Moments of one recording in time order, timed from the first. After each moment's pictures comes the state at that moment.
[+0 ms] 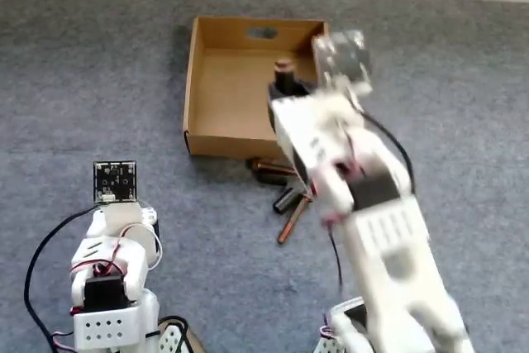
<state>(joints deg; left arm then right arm) -13.1 -103.3 95.5 60.3 -2.8 -23.0 -33.6 26.3 40.0 -0.9</state>
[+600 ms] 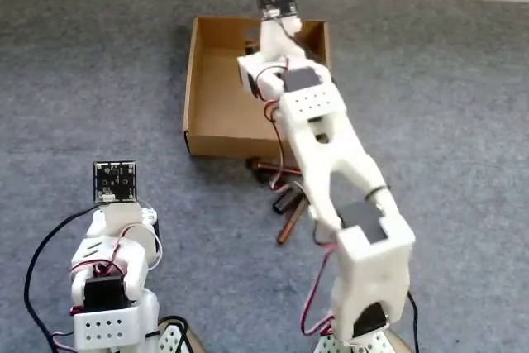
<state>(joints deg) -13.1 -103.3 95.5 60.3 -2.8 -23.0 24.6 -15.6 40.3 -1.1</state>
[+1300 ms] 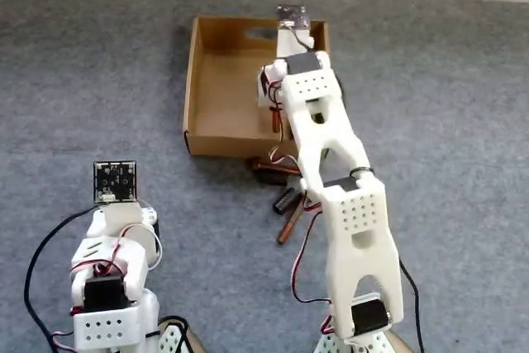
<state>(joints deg) -13.1 -103.3 95.5 60.3 -2.8 -19.1 47.8 -48.4 73.5 -9.2</state>
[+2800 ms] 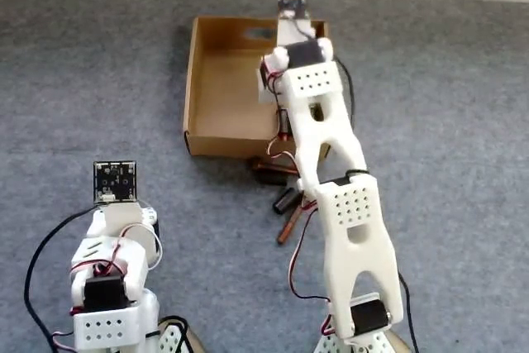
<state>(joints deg) -13.1 -103.3 95.5 60.3 -2.8 -19.3 53.8 -71.6 90.8 -9.3</state>
